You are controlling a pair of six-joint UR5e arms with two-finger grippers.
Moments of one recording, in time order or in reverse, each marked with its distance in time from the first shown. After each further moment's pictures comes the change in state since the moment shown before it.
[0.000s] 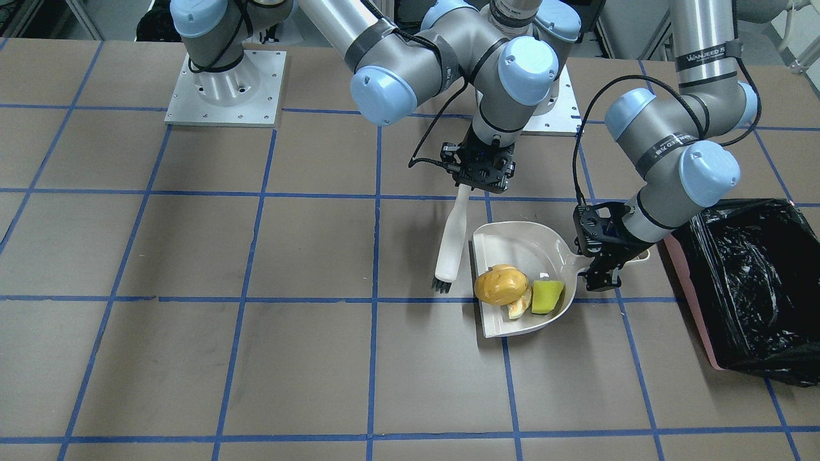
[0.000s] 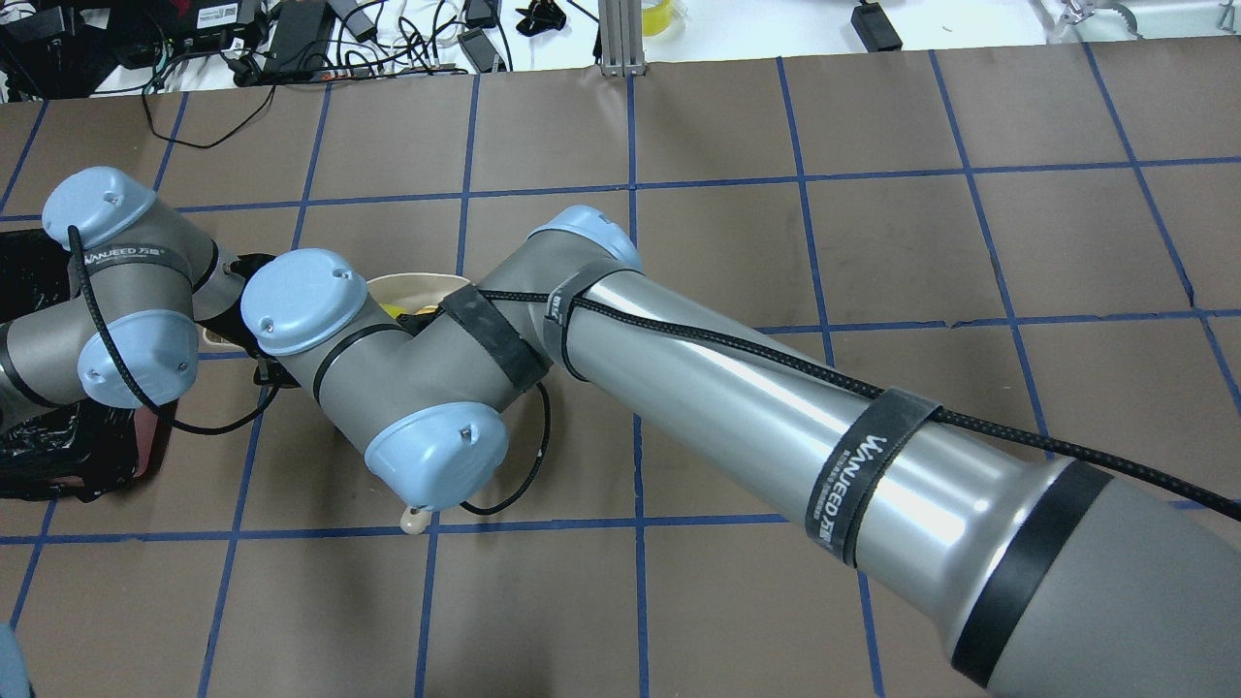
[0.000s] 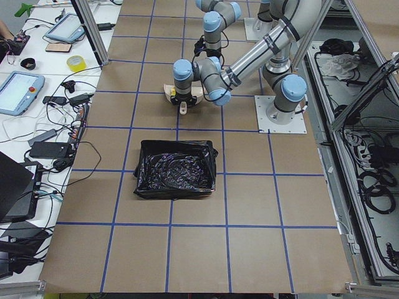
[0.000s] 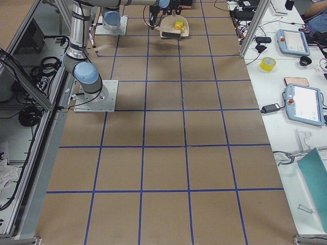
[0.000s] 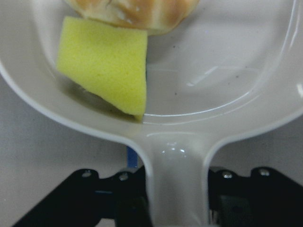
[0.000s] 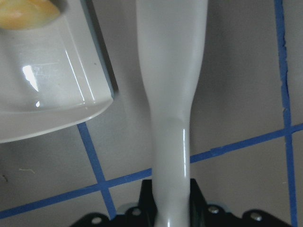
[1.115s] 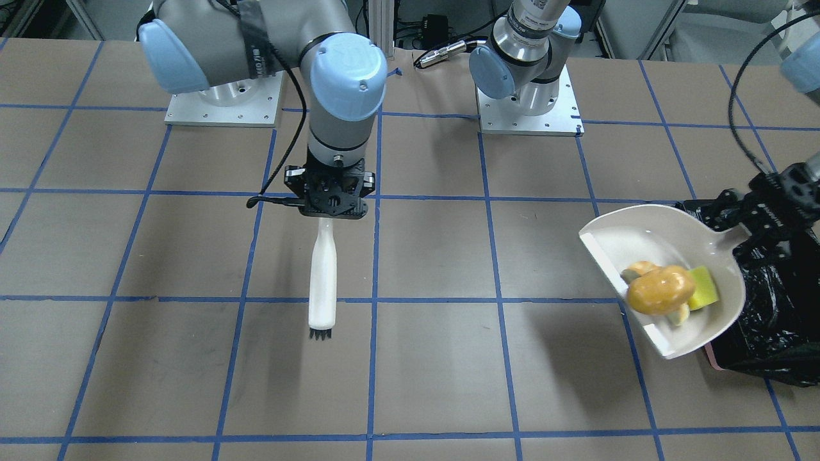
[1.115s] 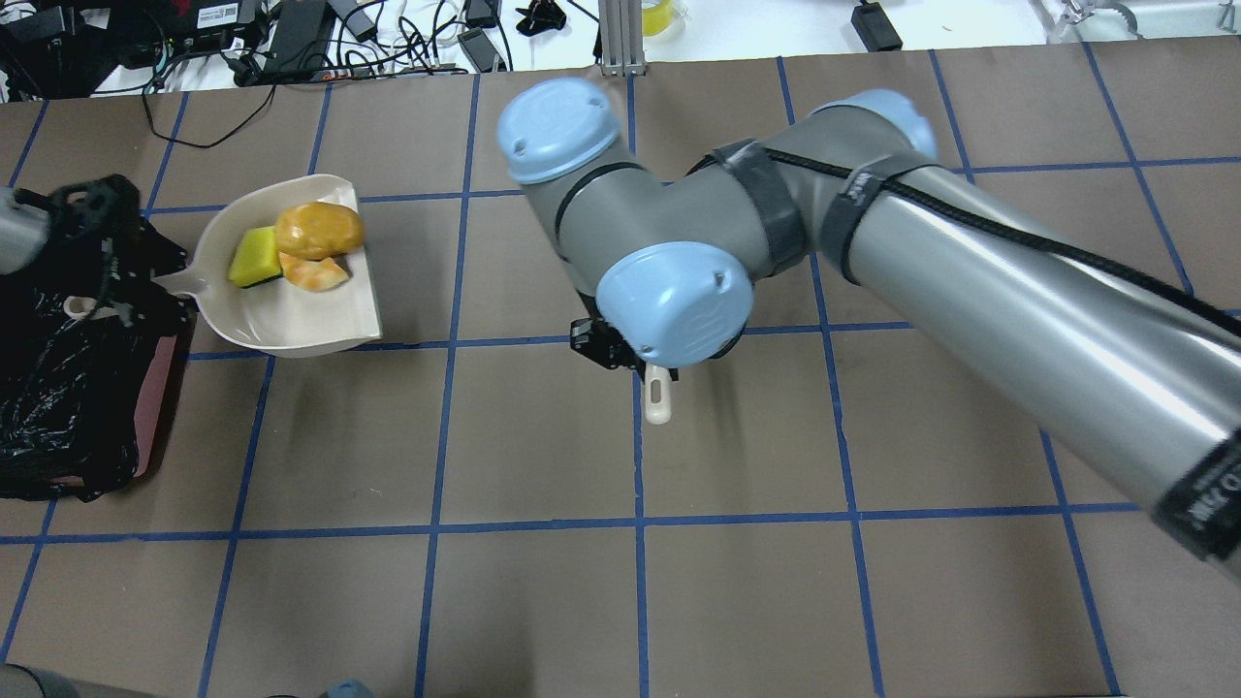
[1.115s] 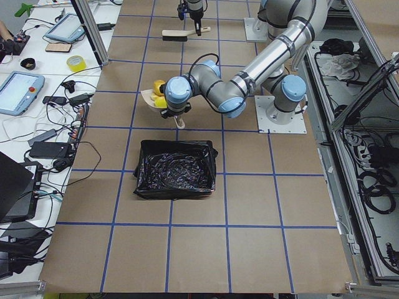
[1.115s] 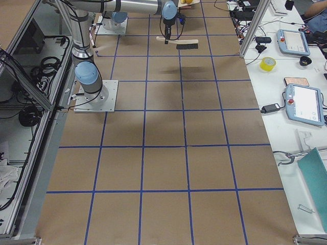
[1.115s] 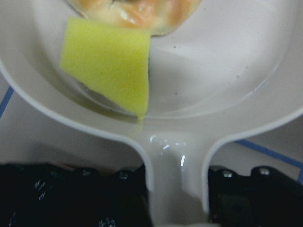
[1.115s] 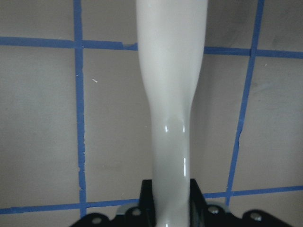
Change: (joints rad) left arm 0.391 0.022 0.394 -0.545 -0.159 -0.010; right arm -0.414 -0.270 0.199 0.081 -0.141 -0.687
